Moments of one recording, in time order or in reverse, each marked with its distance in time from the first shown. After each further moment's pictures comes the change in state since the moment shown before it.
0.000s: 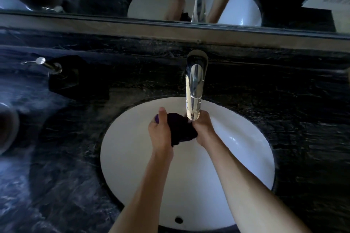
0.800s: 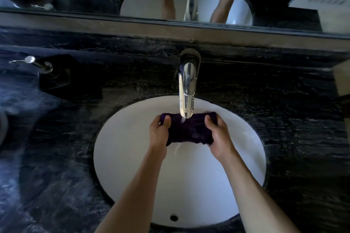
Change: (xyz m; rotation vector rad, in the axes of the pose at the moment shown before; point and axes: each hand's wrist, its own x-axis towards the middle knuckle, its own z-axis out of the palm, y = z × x) left_hand 0.032 -0.037 -0.003 0.132 -0.166 -0.033; right_hand -0.017 0.037 -0.068 0.323 -0.055 -0.159
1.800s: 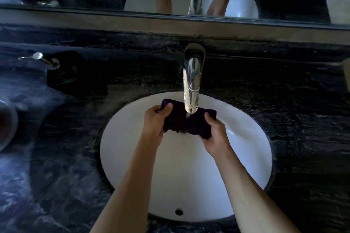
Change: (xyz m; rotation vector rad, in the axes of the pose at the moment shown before) left_hand -0.001 0.042 -0.017 -0.067 -0.058 -0.044; right_hand 0.000 0.014 0.023 0.288 0.057 0.172
